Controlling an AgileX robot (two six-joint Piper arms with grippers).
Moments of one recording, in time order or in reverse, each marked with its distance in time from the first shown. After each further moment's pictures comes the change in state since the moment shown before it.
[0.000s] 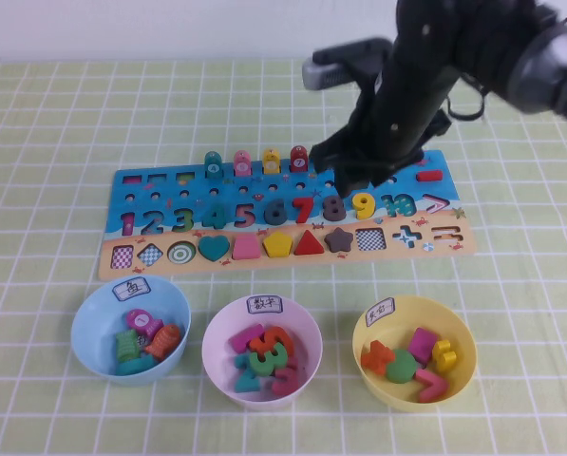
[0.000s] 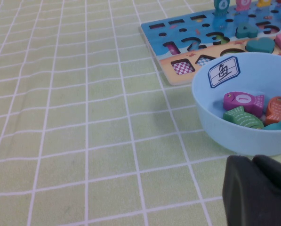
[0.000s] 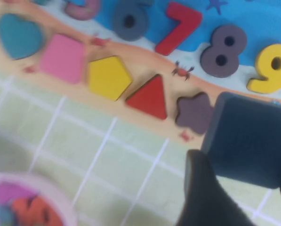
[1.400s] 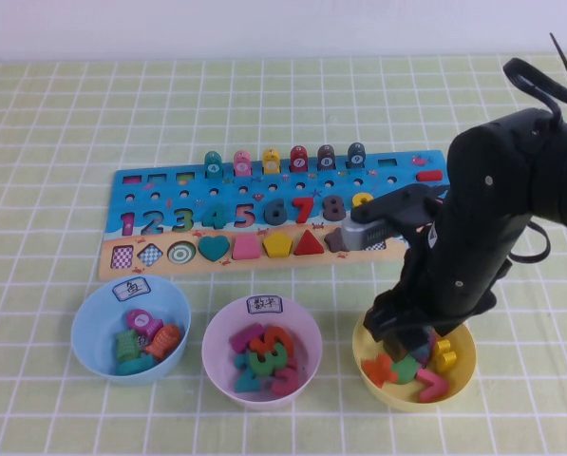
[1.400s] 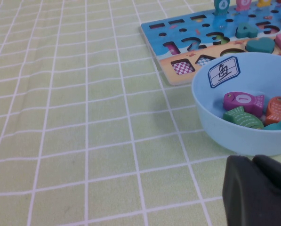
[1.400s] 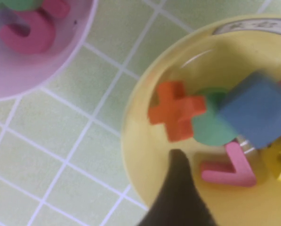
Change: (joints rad) right arm 0.094 -0.380 0.771 0.029 -0.168 -0.041; left arm 0.000 0.000 0.000 -0.002 0.000 -0.002
